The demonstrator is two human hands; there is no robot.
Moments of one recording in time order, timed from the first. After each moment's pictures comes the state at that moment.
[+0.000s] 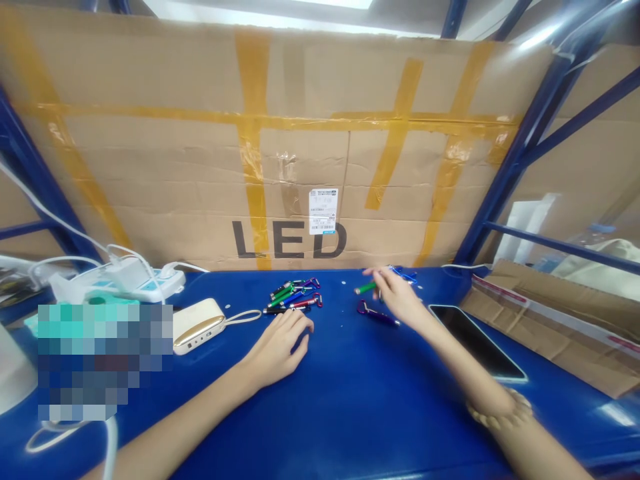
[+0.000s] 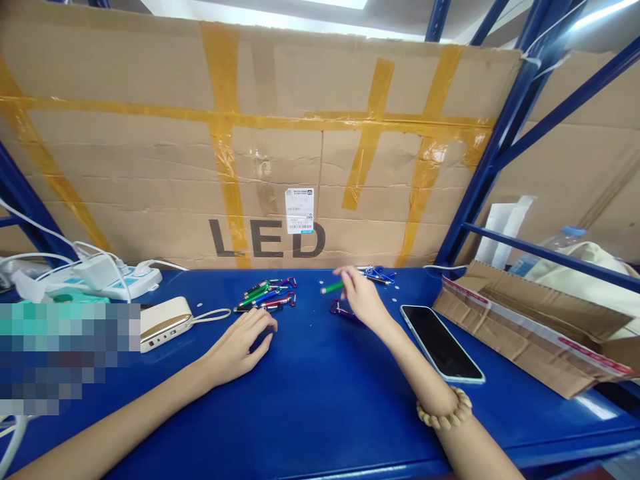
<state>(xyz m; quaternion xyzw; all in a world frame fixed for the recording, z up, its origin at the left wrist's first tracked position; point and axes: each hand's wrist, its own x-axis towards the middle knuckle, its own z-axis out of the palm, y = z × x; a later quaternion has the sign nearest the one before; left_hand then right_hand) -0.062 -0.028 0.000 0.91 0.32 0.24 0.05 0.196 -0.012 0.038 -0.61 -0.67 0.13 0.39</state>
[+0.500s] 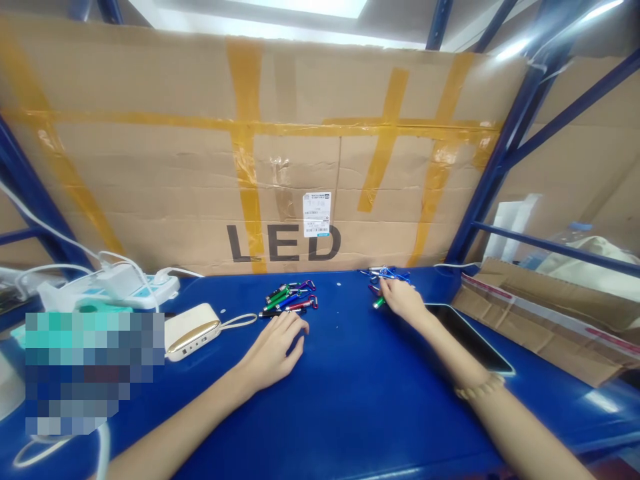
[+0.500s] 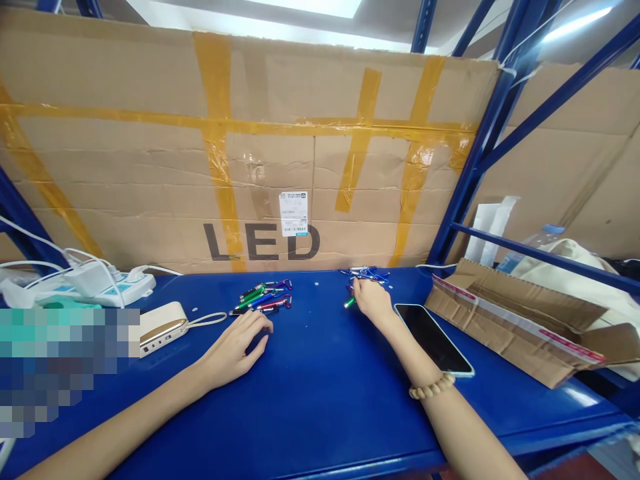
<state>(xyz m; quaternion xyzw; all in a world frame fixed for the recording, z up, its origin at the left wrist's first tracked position) -0.063 -0.025 -0.002 0.92 0.32 0.25 0.05 0.228 0.005 0.028 -0.79 -0.59 0.03 0.15</state>
